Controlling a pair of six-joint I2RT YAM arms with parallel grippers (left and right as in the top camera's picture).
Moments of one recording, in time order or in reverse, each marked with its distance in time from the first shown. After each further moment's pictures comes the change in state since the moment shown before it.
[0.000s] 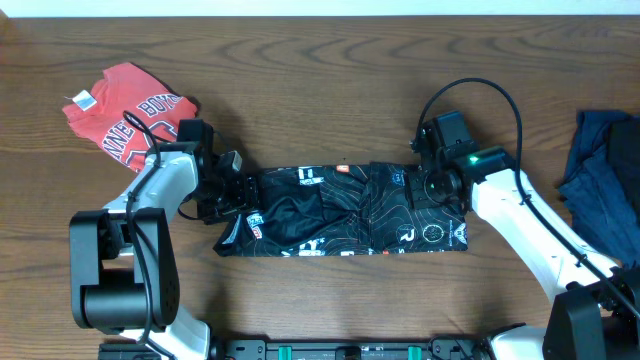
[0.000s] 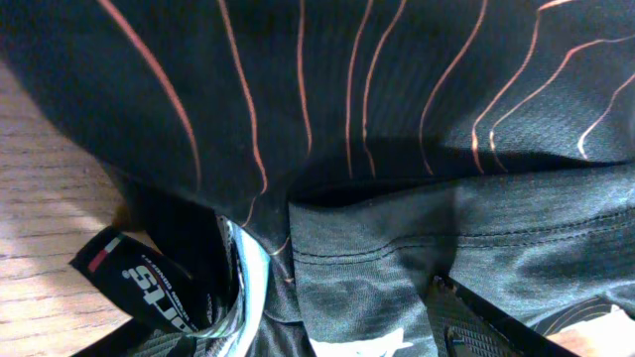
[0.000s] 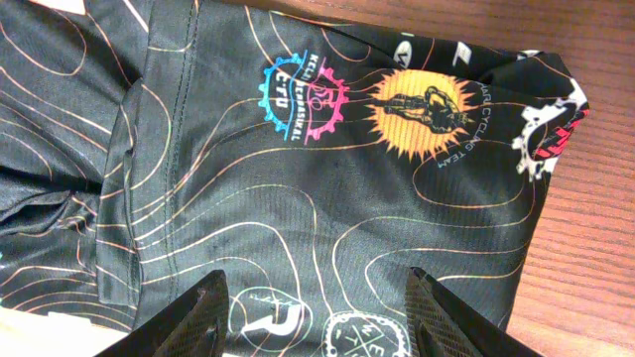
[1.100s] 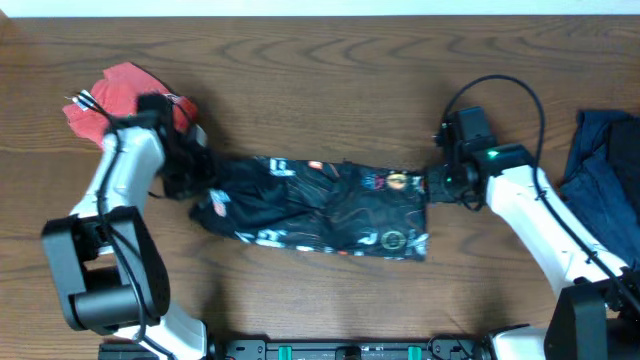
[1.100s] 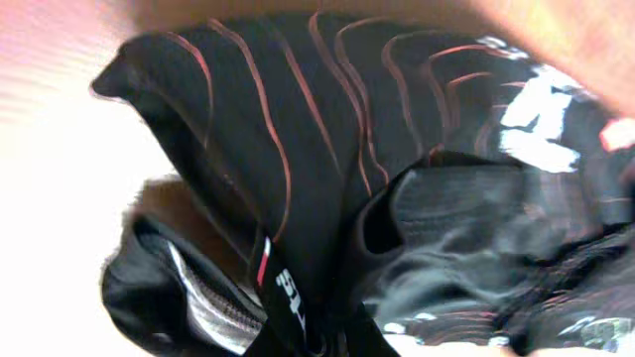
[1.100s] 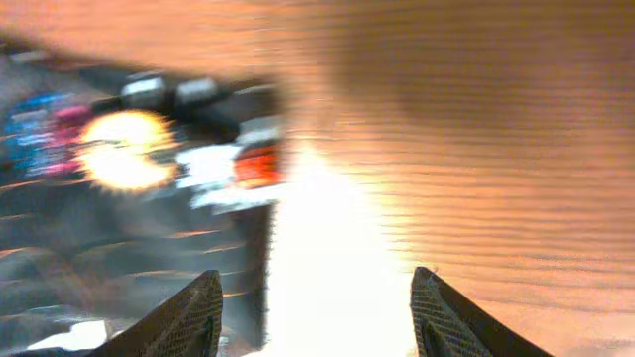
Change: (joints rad) left arm 0.150 0.015 0.282 -0.222 -0.075 0.014; right arm -0.127 0.000 0.000 -0.011 0.048 0.042
